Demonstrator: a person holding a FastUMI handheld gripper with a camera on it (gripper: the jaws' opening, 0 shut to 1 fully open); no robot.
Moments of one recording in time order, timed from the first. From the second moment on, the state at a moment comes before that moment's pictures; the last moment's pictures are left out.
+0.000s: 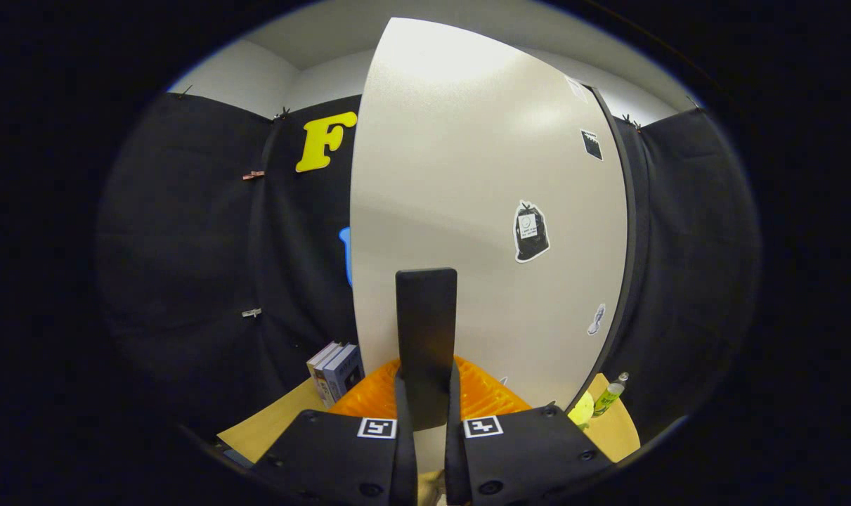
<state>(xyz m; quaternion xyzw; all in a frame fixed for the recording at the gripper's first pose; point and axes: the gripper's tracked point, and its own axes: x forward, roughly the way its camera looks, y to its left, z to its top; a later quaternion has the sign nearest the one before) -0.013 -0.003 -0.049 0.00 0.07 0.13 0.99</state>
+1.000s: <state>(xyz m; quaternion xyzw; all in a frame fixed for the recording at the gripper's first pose) -0.086 -0.118 -0.045 0.02 0.08 0.10 0.99</state>
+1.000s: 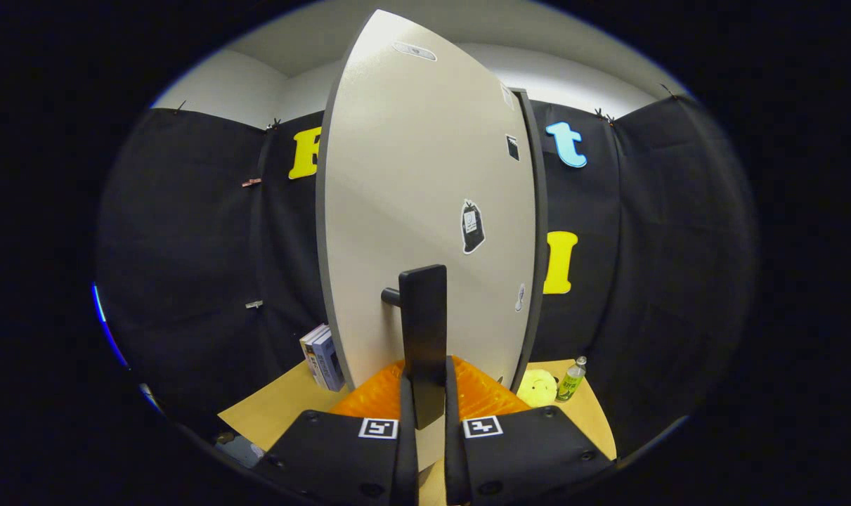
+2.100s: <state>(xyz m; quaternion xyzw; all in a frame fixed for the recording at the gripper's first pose) -0.171 -0.192 -0.040 0.02 0.06 0.01 1.00</state>
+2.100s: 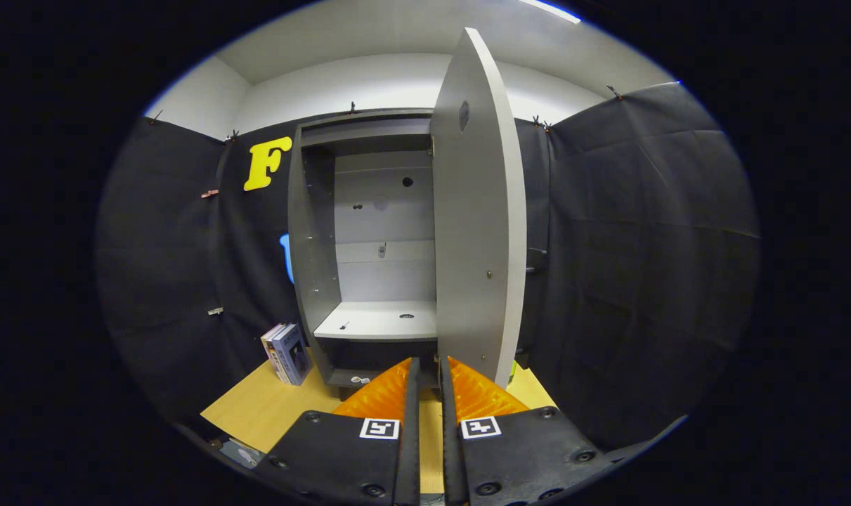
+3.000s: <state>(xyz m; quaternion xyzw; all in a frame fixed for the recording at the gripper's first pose) -0.127 -0.038 -0.199 0.01 0.13 0.09 0.99</state>
